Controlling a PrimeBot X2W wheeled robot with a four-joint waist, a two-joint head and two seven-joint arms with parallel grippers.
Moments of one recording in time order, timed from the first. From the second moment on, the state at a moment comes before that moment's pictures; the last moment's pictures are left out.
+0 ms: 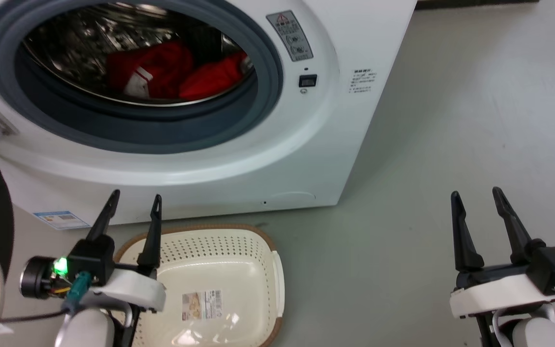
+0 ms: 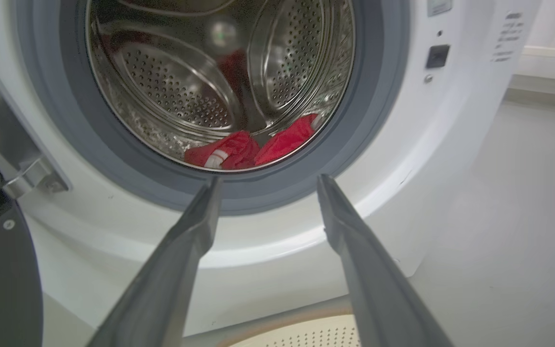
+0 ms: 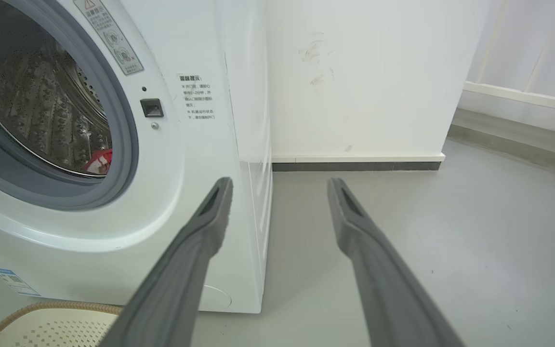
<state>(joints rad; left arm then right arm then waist) -0.11 0.16 -0.01 0.15 -0.04 -0.11 -0.26 -0.06 -0.05 -0.02 0.08 0.07 0.13 -0.26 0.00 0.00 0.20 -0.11</state>
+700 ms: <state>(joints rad) -1.20 0.56 -0.34 0.63 -0.19 -0.13 0.07 -0.23 -0.05 -0.03 -0.02 0.16 0.13 -0.26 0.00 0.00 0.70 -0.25</state>
